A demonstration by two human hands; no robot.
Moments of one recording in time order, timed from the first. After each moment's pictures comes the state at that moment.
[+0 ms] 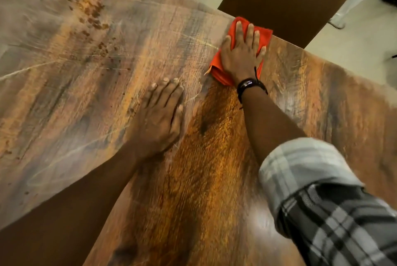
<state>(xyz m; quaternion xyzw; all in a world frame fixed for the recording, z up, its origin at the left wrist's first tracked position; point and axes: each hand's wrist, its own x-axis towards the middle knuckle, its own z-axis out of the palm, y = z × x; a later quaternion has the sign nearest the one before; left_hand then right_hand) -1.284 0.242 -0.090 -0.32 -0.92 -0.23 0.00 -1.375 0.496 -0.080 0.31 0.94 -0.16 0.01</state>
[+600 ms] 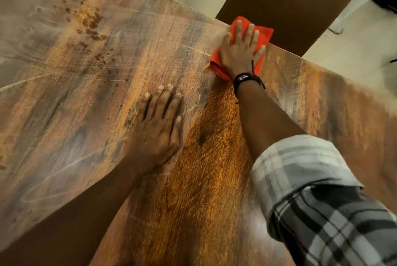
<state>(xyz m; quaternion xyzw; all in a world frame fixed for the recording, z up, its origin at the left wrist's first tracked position) -1.282 0.245 -0.090 -0.29 -0.93 -0.20 -0.01 -1.411 0.502 -0.078 0.32 0.93 -0.15 0.02</state>
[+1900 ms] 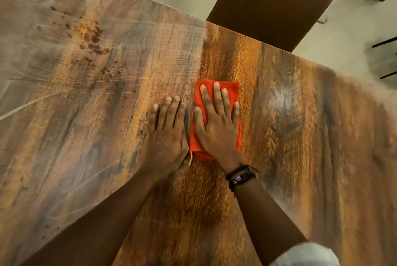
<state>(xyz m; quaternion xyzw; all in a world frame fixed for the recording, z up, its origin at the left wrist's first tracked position) -1.285 0.239 -0.088 -0.33 -0.93 -0.18 -0.03 -1.253 0.384 -0.087 0.21 0.97 -0.14 -0.02</state>
